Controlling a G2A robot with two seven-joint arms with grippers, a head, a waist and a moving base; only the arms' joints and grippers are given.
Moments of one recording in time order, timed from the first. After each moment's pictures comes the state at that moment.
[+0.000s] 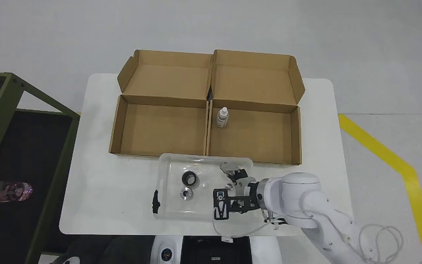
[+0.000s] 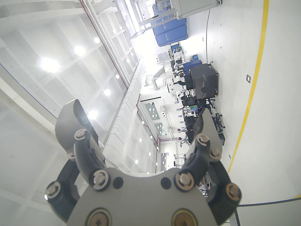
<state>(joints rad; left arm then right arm) -0.19 -0.18 -0.57 -1.44 2.04 -0.23 0.13 -1.24 -1.07 0.97 -2.12 -1.29 -0.89 0.92</state>
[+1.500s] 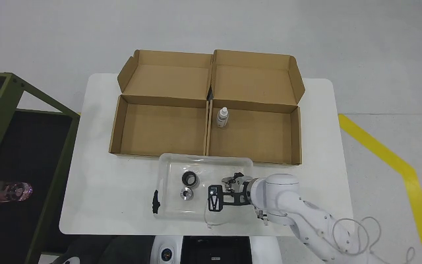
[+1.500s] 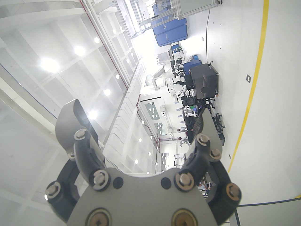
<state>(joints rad) -0.19 -0.18 -0.57 -1.44 2.04 -0.23 0.13 -1.16 -1.09 0.82 -1.99 -1.42 -0.78 1.01</state>
